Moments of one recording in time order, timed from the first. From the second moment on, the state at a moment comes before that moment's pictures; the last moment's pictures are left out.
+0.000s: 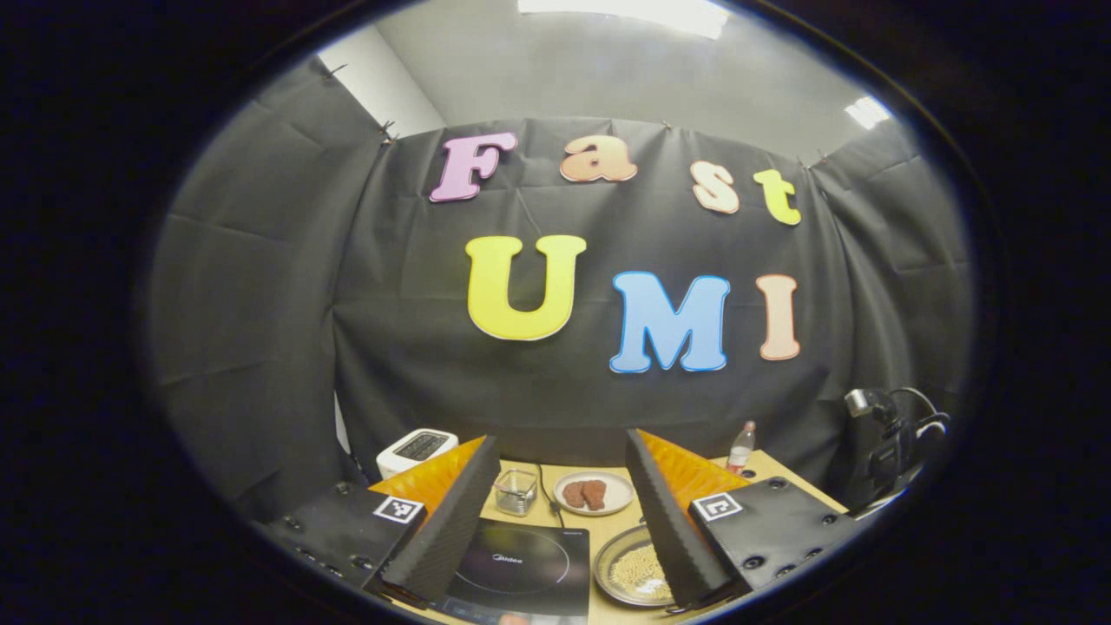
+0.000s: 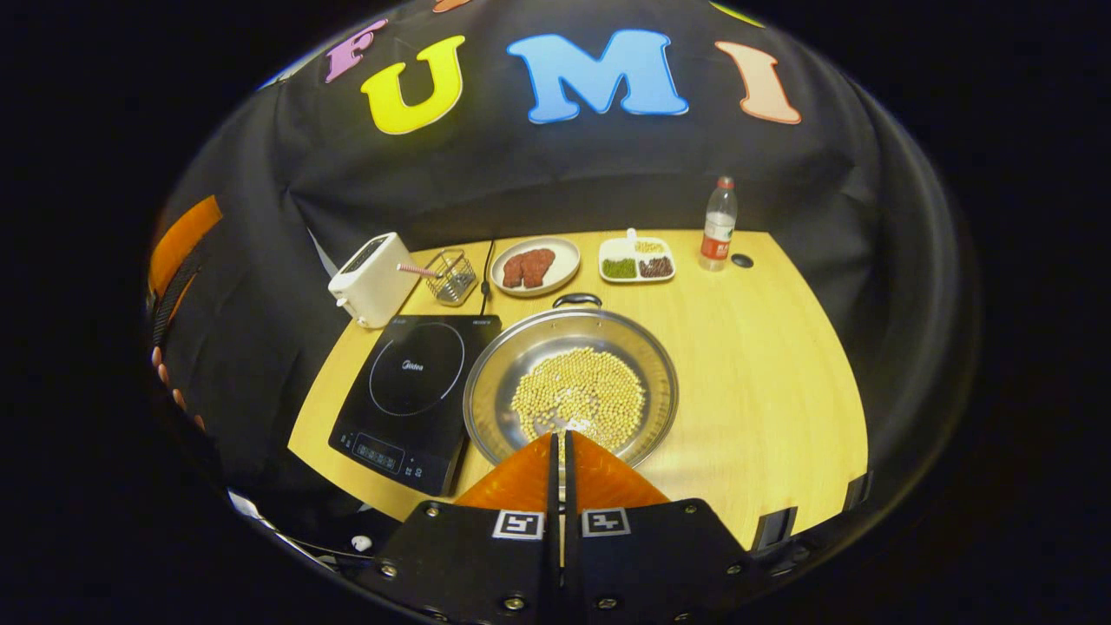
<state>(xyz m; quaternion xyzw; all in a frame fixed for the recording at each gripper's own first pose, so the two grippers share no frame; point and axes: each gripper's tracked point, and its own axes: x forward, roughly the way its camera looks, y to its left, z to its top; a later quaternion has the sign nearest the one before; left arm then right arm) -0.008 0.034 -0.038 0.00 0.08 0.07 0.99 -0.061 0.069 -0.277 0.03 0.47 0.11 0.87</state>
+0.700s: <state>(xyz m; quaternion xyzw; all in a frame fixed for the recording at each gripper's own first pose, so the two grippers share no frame) -0.018 0.073 -0.060 0.00 0.11 0.11 0.99 -0.093 0.121 -0.363 0.02 0.58 0.16 0.80</state>
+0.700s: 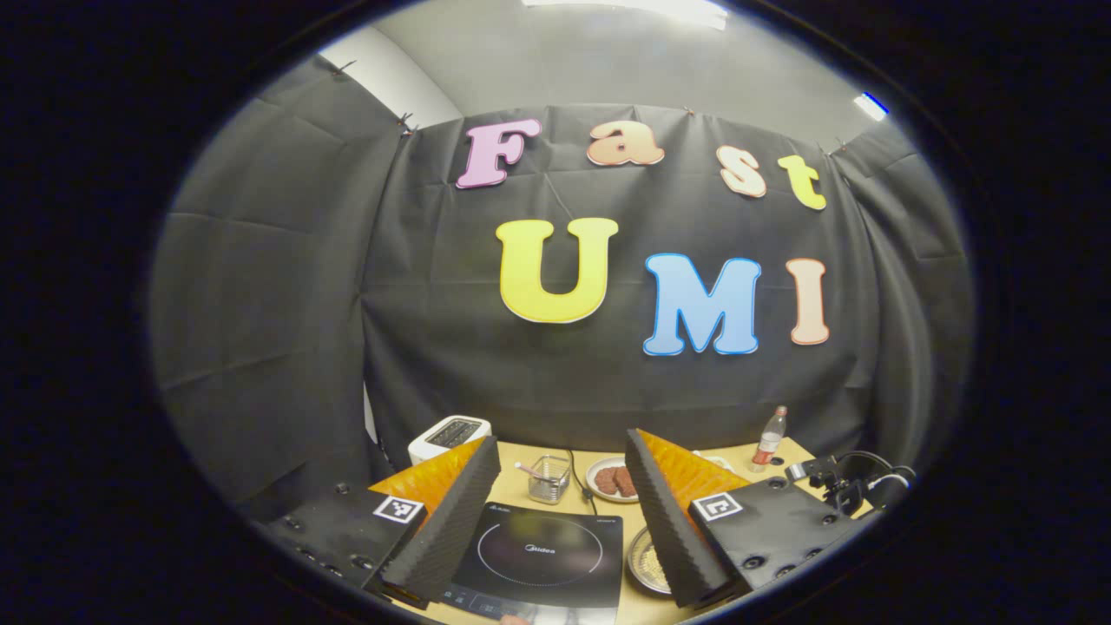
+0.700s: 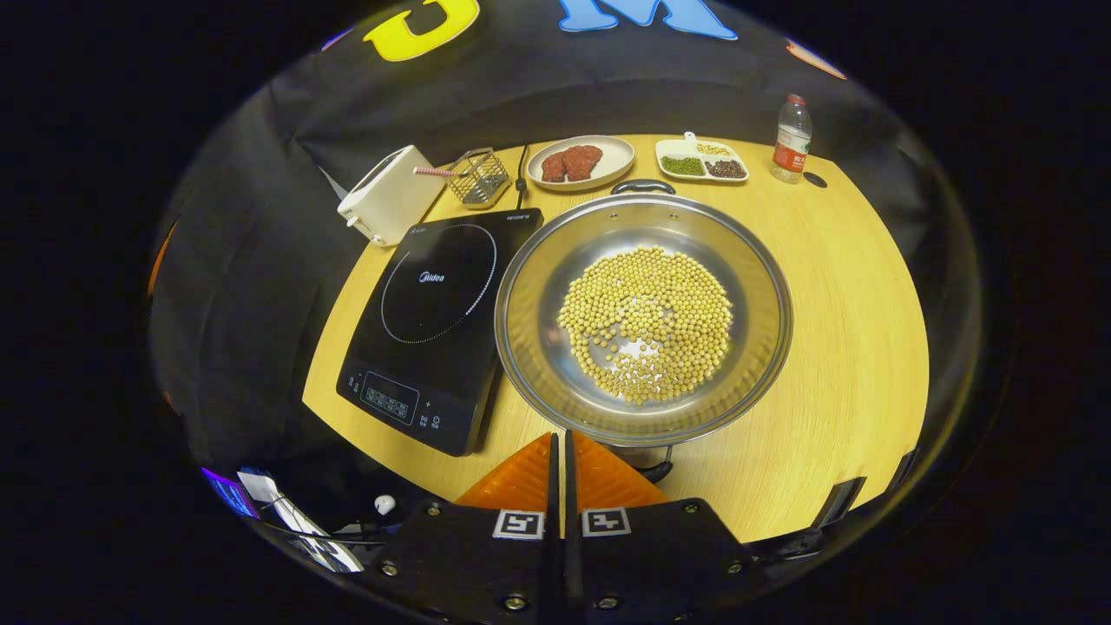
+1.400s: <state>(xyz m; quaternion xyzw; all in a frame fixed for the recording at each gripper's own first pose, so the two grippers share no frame) -0.046 0.097 -0.075 0.01 0.13 0.15 0.98 -0.104 0.135 -0.419 0.06 0.63 0.15 0.76</state>
